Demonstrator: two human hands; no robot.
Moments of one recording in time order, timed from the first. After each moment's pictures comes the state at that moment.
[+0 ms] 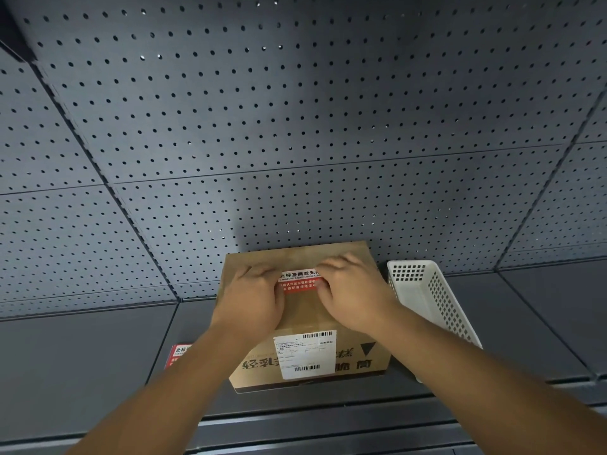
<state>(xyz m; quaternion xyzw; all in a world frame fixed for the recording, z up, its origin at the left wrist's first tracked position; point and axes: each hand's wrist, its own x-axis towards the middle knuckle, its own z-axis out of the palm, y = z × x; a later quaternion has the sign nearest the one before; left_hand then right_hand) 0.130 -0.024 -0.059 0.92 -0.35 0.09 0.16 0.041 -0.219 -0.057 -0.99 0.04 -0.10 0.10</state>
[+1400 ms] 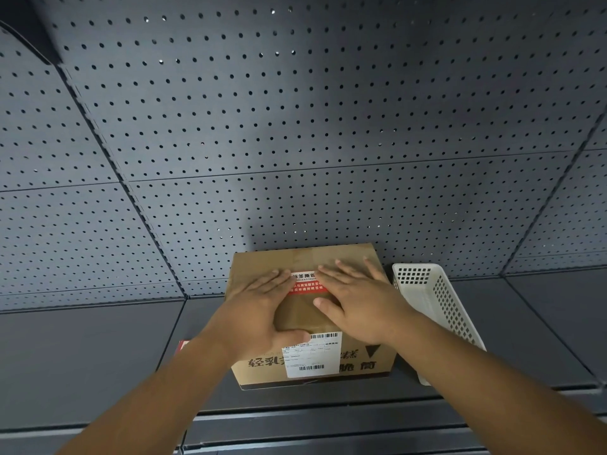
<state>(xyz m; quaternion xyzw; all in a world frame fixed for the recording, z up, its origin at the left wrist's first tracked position) 0.122 0.001 -0.061 0.89 -0.45 -0.01 0.10 0.025 -0.219 -0.051 -1.00 0.00 0.03 0.07</state>
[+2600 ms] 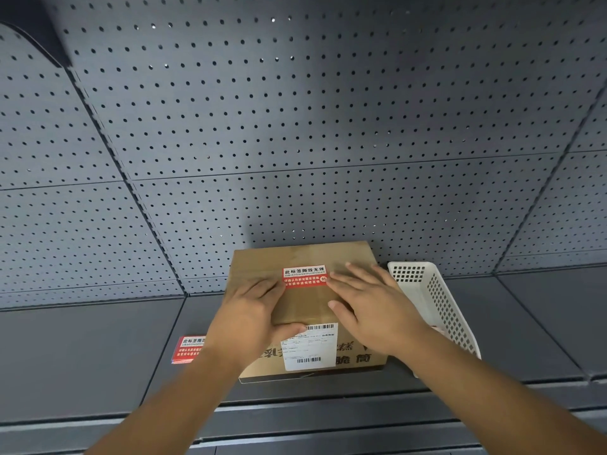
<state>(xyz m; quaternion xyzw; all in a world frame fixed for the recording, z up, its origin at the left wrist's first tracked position) 0.109 0.009 -0.084 0.89 -0.41 0.13 0.12 -0.011 -0.224 -0.063 -1.00 0.02 -0.07 0.07</state>
